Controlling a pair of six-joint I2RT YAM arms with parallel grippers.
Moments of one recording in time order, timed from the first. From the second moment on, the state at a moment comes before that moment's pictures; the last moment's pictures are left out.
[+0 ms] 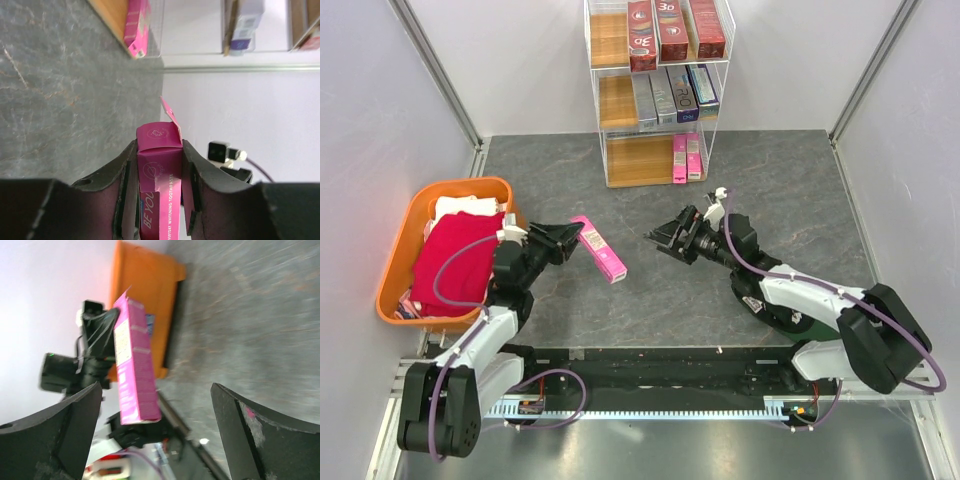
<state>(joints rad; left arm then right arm) -0.10 0.96 0.27 0.57 0.34 -1.37 0.62 1.33 0.62 0.50 -0.32 1.12</state>
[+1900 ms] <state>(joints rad) -0.10 0.84 0.48 0.17 0.24 -1.12 0.68 1.70 0.60 1.11 -0.46 1.48</state>
